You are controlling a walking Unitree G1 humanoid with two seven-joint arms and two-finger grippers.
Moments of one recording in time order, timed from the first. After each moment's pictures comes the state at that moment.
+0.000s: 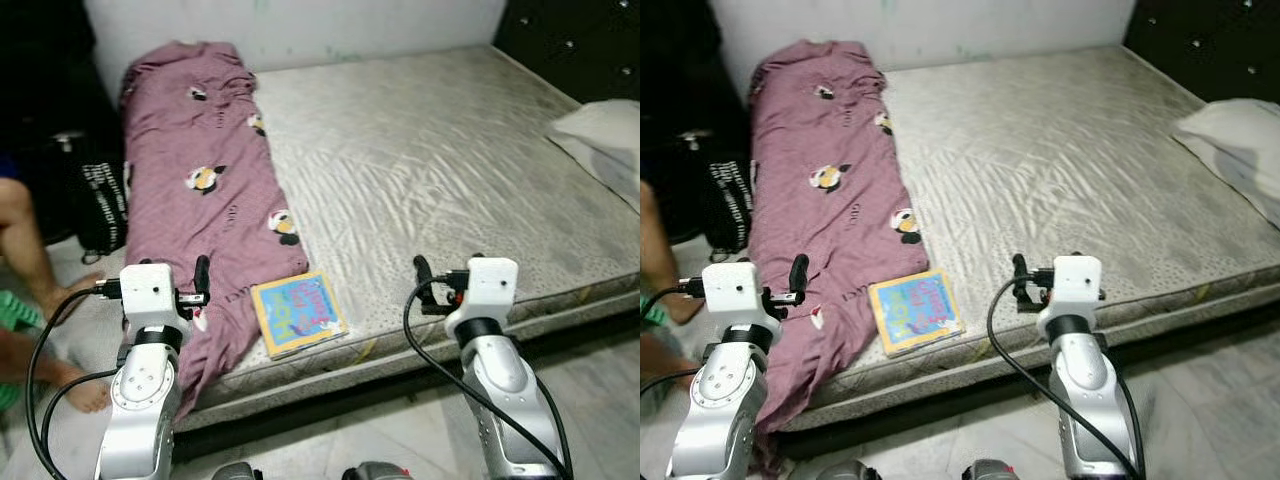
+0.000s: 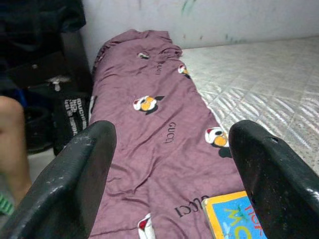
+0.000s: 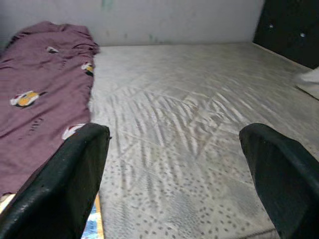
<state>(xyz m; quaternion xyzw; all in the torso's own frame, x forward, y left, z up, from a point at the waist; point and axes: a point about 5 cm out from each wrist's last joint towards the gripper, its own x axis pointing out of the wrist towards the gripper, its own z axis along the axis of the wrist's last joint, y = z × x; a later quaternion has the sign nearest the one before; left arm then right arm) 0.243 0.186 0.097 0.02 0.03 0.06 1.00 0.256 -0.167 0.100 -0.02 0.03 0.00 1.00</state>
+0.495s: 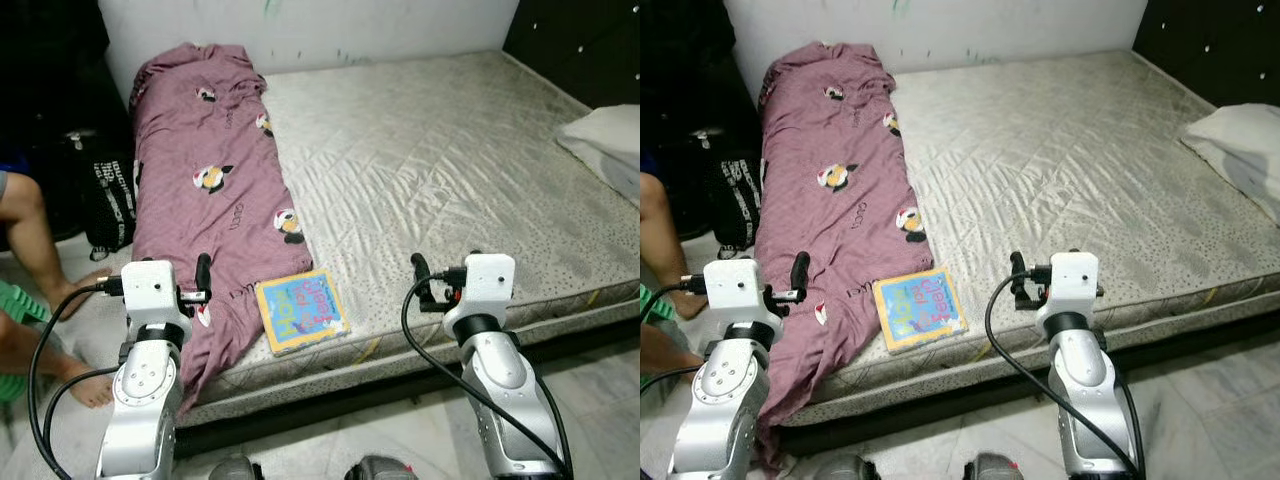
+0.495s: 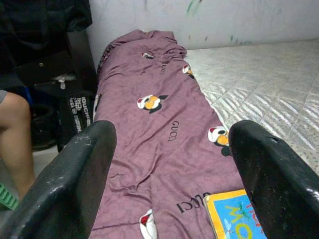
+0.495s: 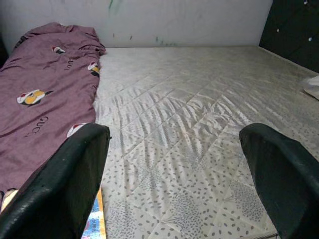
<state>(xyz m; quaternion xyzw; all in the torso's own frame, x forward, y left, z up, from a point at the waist) 0.246 0.184 0.100 0.02 0.02 0.06 1.00 0.258 -0.167 0.103 -0.02 0.03 0.00 1.00</state>
